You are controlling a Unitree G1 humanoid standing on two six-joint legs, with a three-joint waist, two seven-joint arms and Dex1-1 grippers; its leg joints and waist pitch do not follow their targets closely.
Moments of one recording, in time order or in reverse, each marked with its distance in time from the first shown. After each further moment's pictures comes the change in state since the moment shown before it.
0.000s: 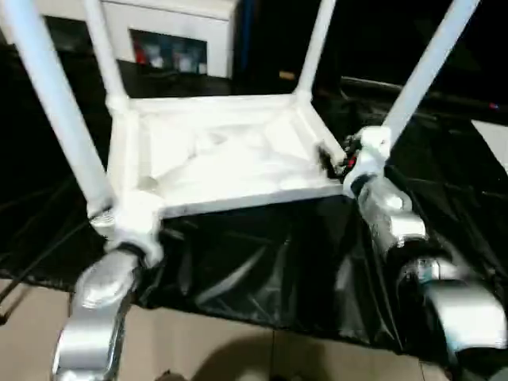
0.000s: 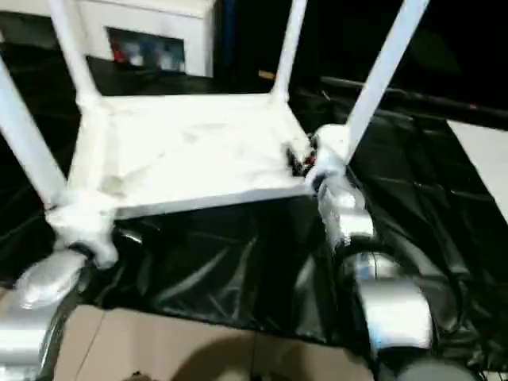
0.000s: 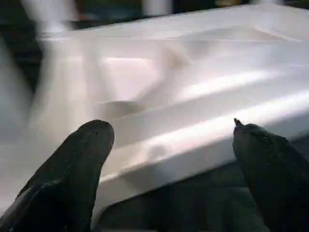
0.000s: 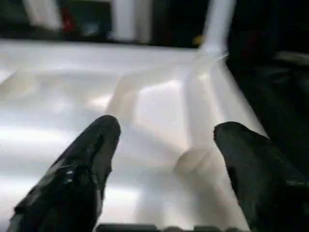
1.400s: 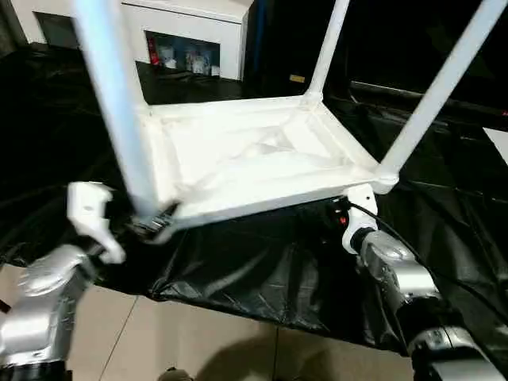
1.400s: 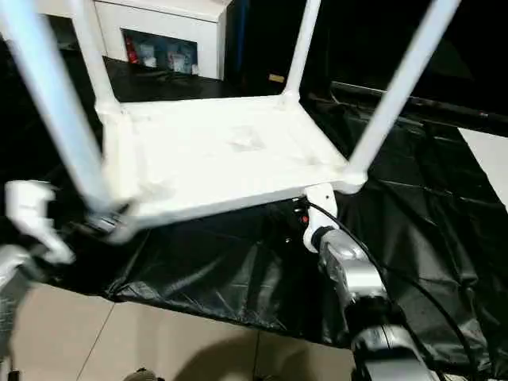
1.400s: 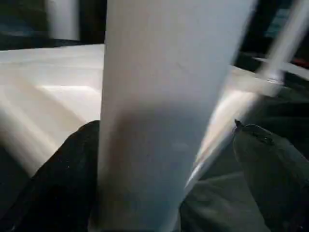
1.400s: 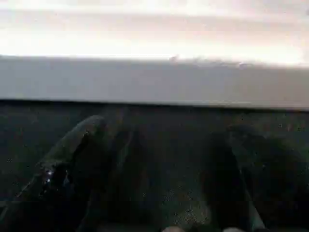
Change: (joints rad) left arm -0.129 0.246 0.026 0.285 -0.424 -0.107 -0.600; right arm 0.222 -0.018 0.076 -0.207 -0.069 0.267 0.006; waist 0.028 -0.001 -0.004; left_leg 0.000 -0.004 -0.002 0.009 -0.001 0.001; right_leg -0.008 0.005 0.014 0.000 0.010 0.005
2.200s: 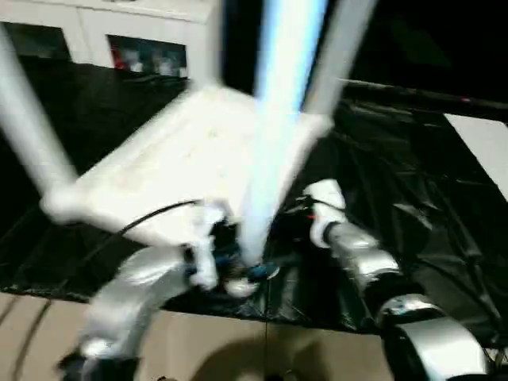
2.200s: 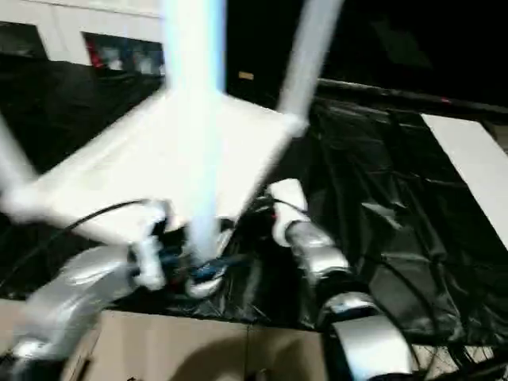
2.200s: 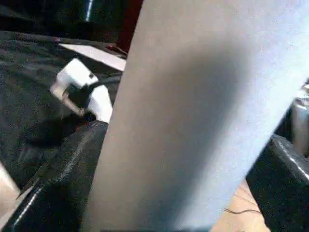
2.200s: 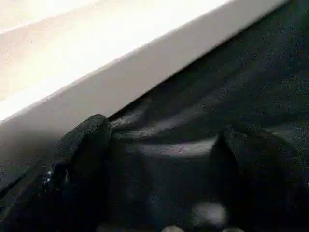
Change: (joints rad) left arm -0.098 -0.153 -0.363 -0.129 -0.072 0.185 -0.138; right arm -0.181 0.156 0.037 0.281 -0.084 -0.133 -0.005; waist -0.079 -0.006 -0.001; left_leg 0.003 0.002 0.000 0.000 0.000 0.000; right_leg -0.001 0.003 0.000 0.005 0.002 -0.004
